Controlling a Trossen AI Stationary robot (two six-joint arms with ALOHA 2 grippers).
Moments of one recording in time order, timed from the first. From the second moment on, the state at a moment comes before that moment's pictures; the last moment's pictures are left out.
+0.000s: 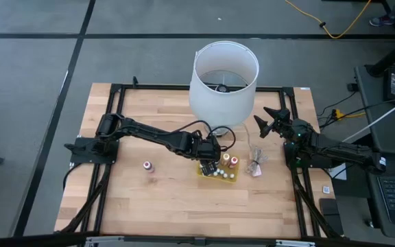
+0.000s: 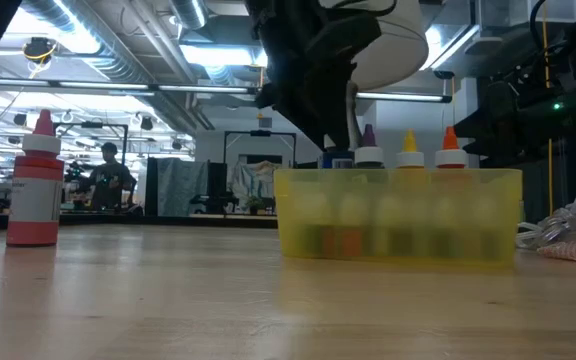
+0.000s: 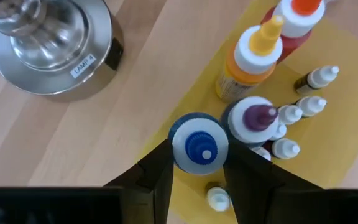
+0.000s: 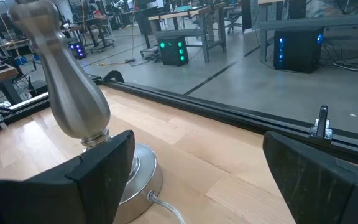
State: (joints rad) left arm -0.13 2.01 1.68 -0.76 -0.31 -0.50; right arm -0.32 0.21 0.01 0.08 0.45 0.25
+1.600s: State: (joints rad) left arm -0.21 1.72 1.48 -0.95 -0.28 -0.89; right arm -0.32 0.21 0.01 0.08 0.45 0.25
